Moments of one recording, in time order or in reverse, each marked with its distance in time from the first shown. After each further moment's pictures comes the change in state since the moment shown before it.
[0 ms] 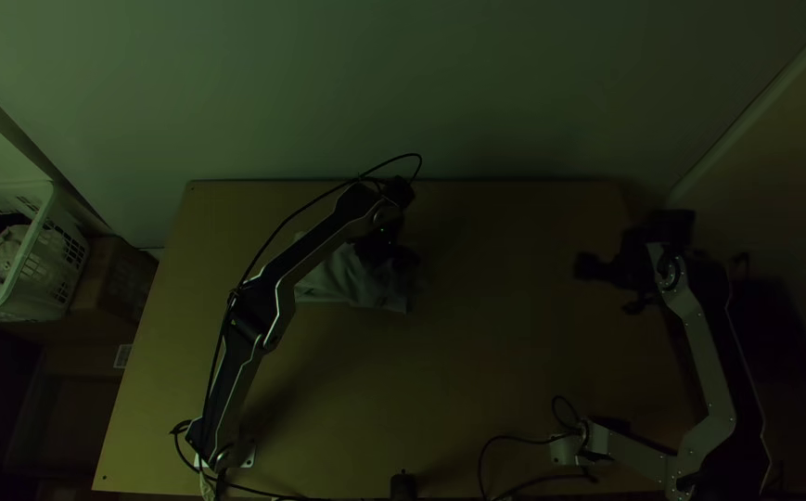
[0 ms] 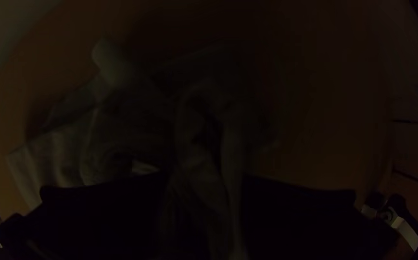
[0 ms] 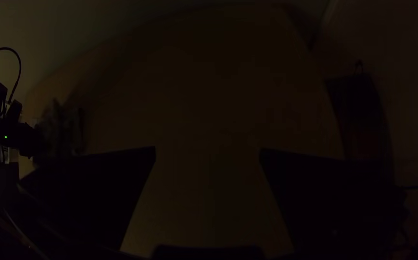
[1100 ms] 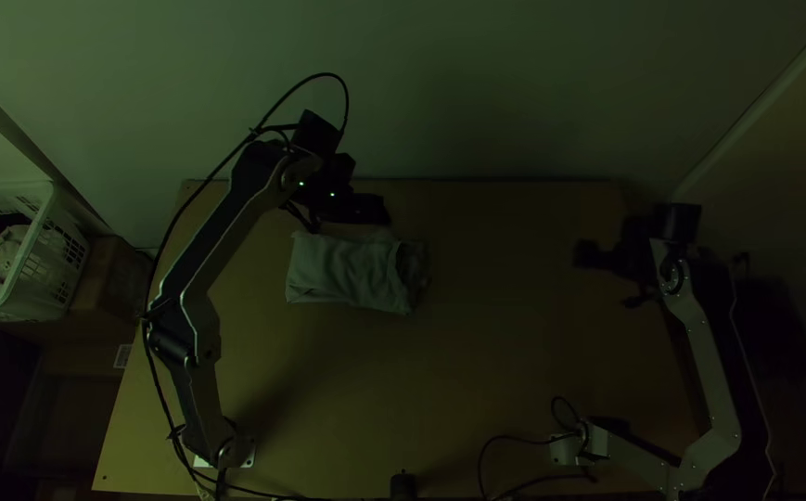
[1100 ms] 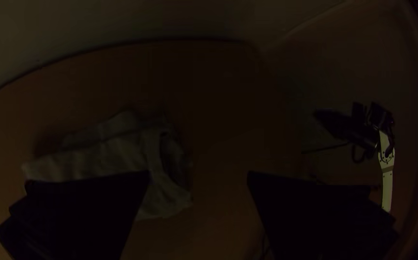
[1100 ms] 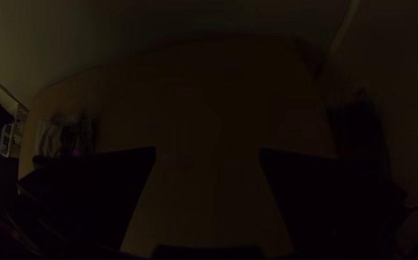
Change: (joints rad) left arm 0.207 -0.344 -0.053 0.069 0.375 0.008; right arm 0.045 -0.041 0.052 0.070 0.009 -0.017
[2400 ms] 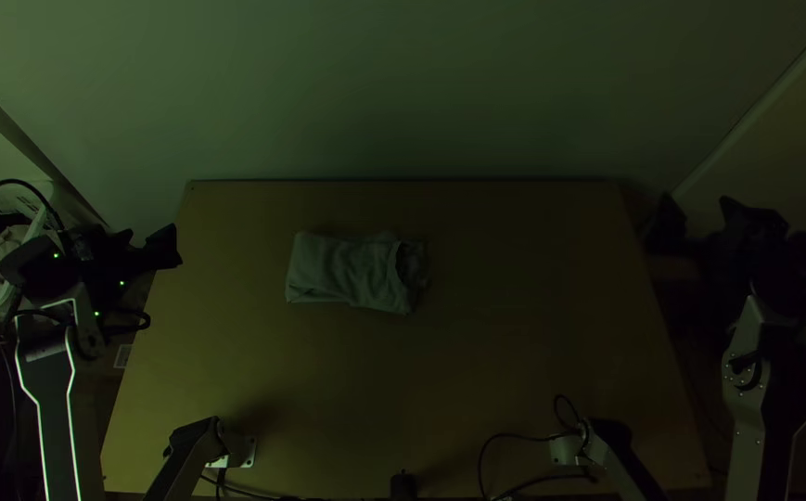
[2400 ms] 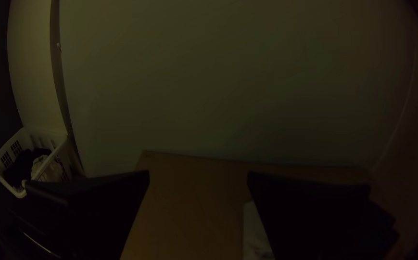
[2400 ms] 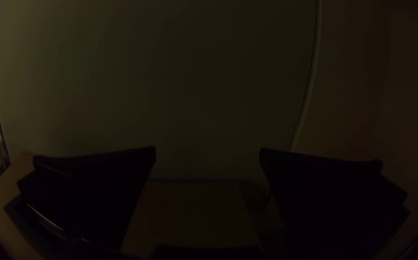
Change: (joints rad) left arm 0.810 -1.091 -1.120 0.674 -0.194 0.283; right arm -0.021 -0.356 0.110 0.276 0.143 -0.132
